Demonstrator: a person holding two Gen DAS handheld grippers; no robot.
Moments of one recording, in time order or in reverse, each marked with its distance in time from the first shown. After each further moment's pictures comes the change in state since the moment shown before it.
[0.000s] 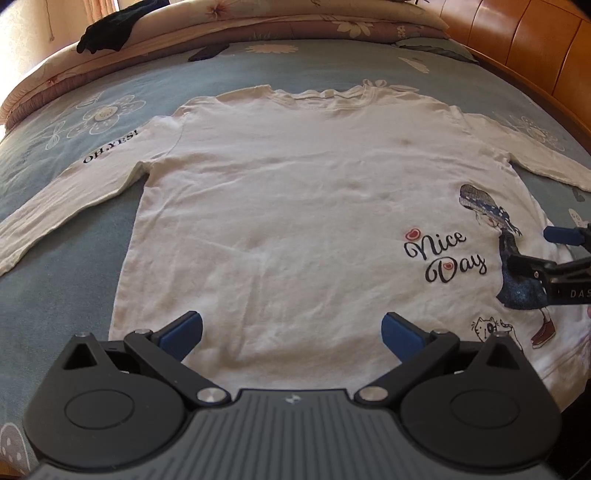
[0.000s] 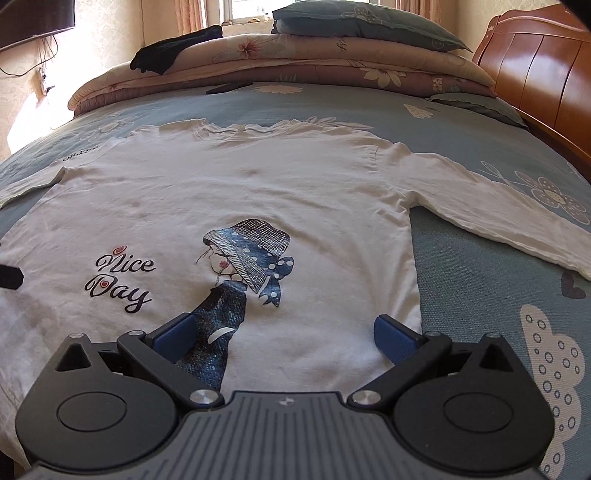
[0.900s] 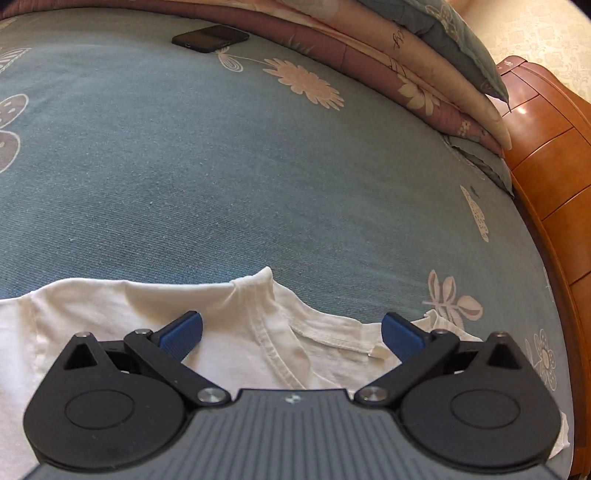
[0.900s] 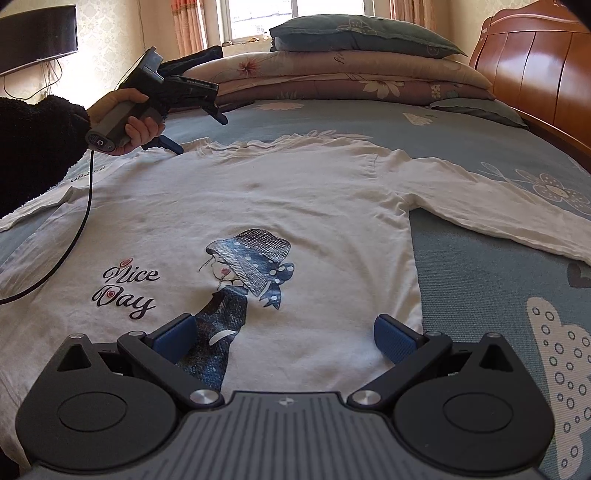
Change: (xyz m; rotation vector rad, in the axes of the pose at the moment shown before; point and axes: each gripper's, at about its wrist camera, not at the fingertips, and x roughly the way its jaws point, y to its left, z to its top) left arm 0.243 0.059 0.258 -0.382 0.040 -0.259; right arm -0.002 -0.008 -0.009 0.038 -0.063 0.048
